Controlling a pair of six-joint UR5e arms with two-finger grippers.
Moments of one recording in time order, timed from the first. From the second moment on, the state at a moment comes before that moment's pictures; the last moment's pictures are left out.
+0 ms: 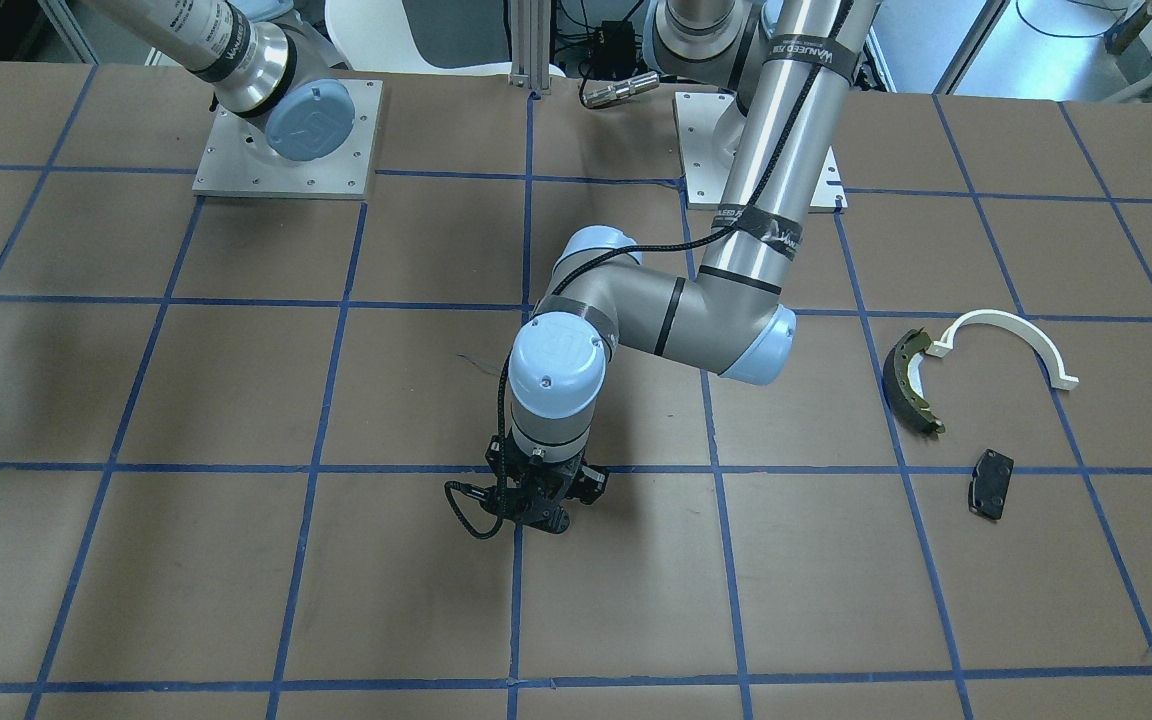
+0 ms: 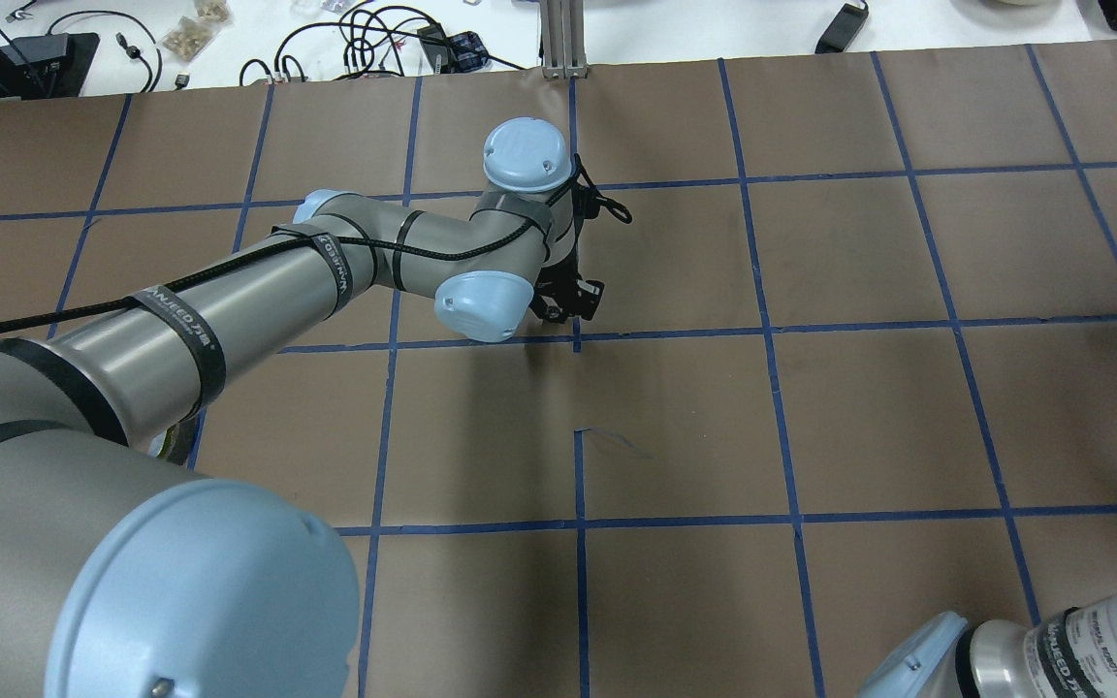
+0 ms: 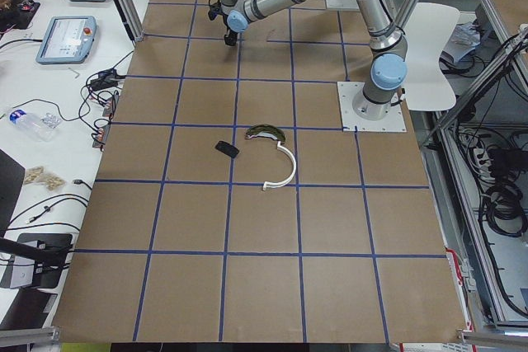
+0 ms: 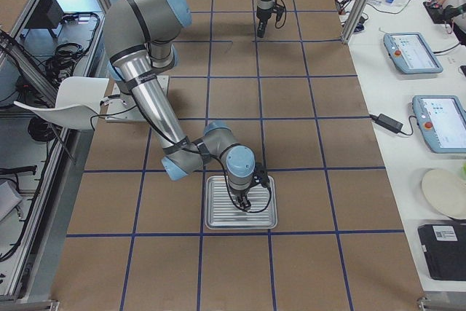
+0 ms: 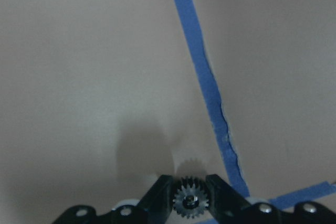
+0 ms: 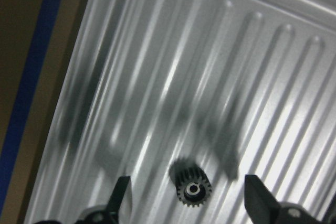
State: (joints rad) left arm -1.90 -2.17 -1.56 -0.97 1.57 -0.02; right arm 0.57 -1.02 1.71 -2.30 -1.58 -1.36
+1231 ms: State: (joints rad) left arm -1.37 -2.06 -1.39 -1.34 1.62 0.44; right arm 0.59 -1.08 1.72 -2.23 -1.60 -1.28
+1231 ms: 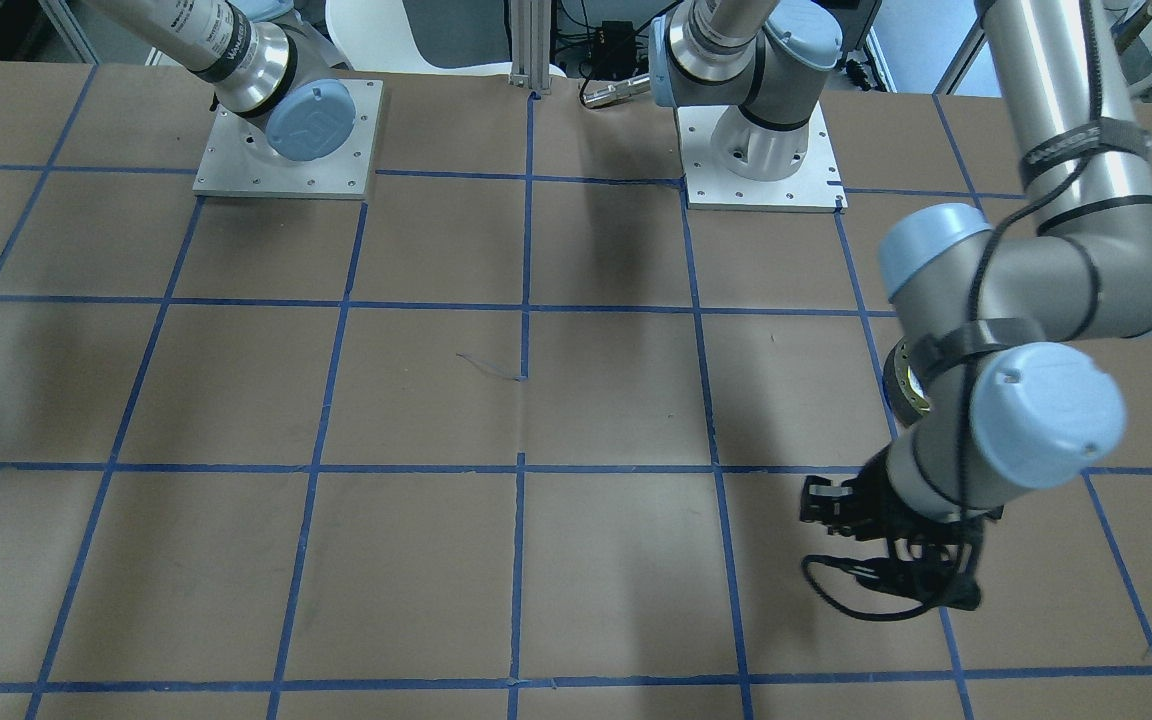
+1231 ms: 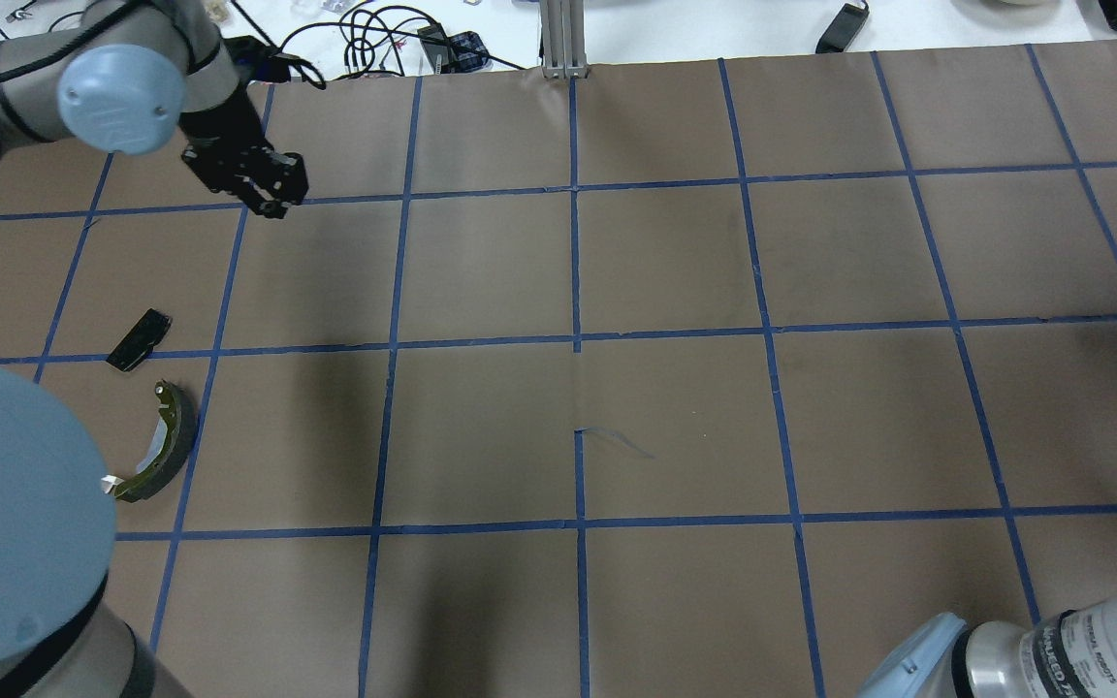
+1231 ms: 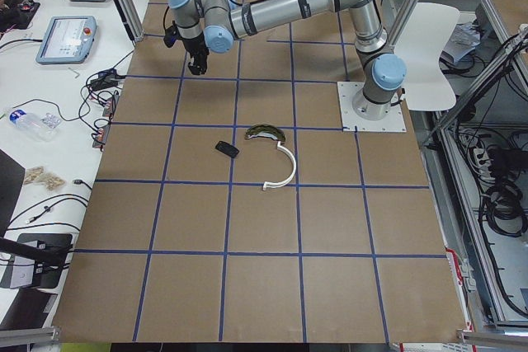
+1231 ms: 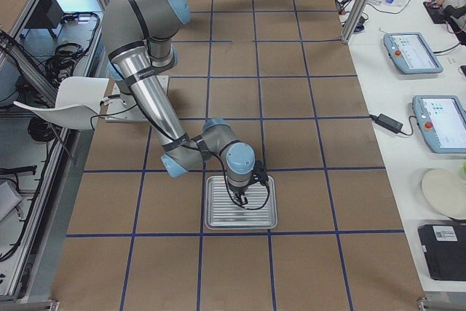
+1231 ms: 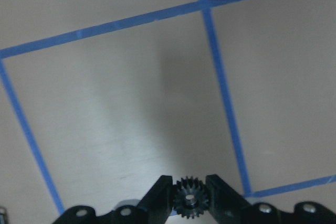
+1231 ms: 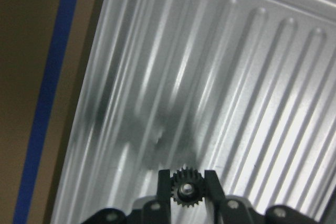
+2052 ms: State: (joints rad) left arm -1.02 -1.98 -1.65 -1.32 1.67 0.68; right arm 1.07 -1.44 1.86 -1.90 -1.60 -0.45
